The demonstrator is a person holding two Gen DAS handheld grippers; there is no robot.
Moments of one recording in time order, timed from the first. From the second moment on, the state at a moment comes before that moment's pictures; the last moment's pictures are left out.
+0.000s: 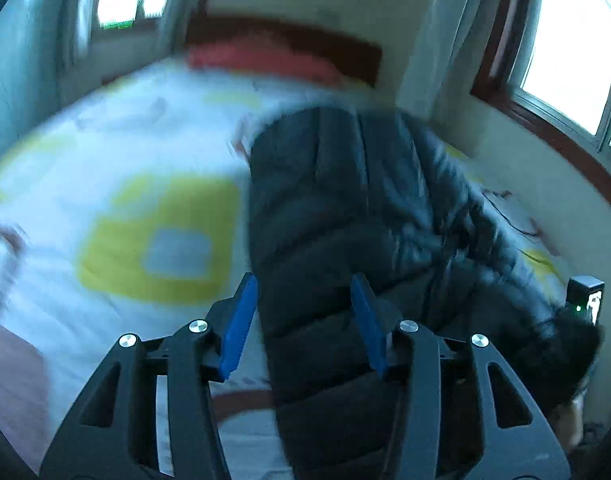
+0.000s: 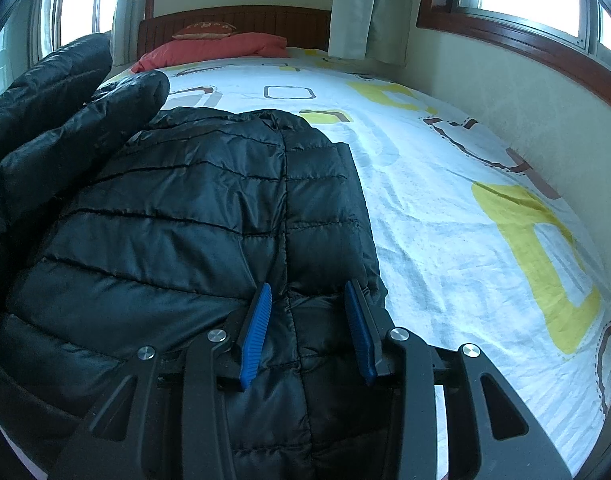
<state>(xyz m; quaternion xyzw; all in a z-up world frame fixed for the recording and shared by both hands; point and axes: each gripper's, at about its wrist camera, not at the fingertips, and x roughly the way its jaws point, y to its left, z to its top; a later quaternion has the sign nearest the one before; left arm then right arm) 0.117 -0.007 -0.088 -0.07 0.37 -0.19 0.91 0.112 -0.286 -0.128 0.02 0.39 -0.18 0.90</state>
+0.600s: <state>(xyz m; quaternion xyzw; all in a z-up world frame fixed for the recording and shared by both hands) 0.116 -0.079 -0.108 -0.01 0.37 -0.25 0.89 0.107 -0.294 -0.111 0.05 0.41 -0.17 0.90</state>
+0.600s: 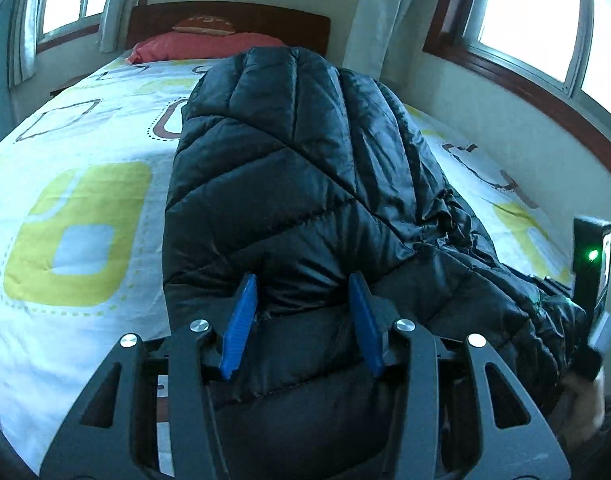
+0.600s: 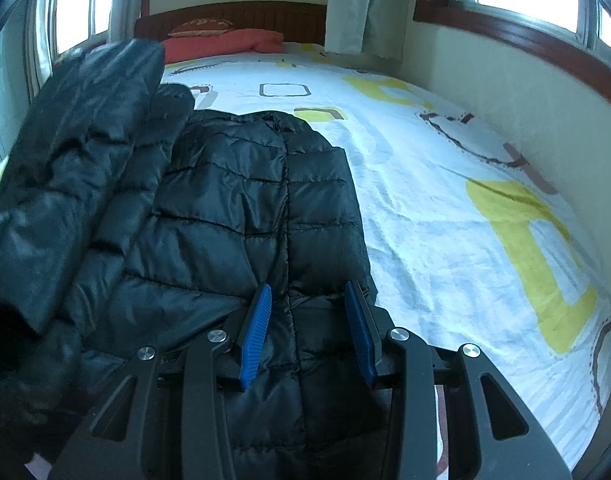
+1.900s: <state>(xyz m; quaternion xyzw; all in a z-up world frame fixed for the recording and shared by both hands) 0.144 0.000 -0.116 -0.33 0.39 -0.31 0.80 0.137 -0.274 -0.069 0.35 0.32 0.11 0.87</state>
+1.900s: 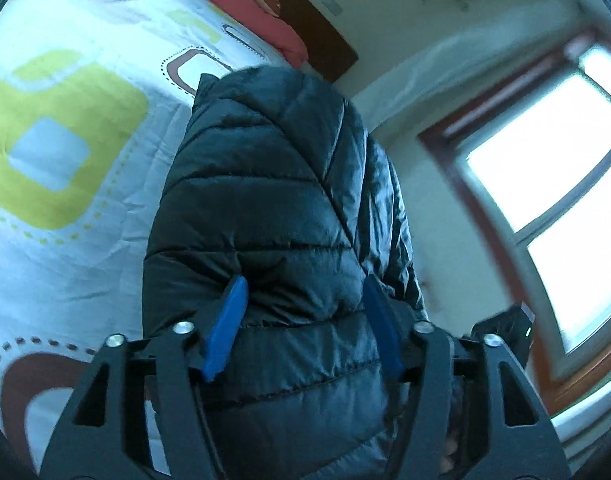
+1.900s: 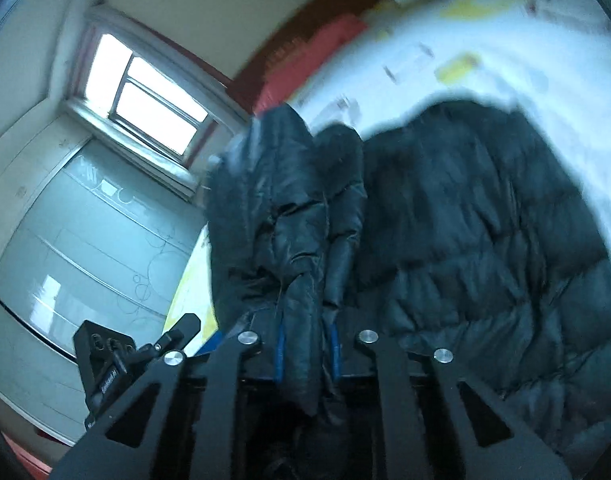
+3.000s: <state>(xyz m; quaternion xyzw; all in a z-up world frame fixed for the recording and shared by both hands) 0.103 -0.053 -0.144 -0.22 0.44 -0.27 0.82 0.060 -0.364 -0.124 0.37 0.42 0.00 0.83</state>
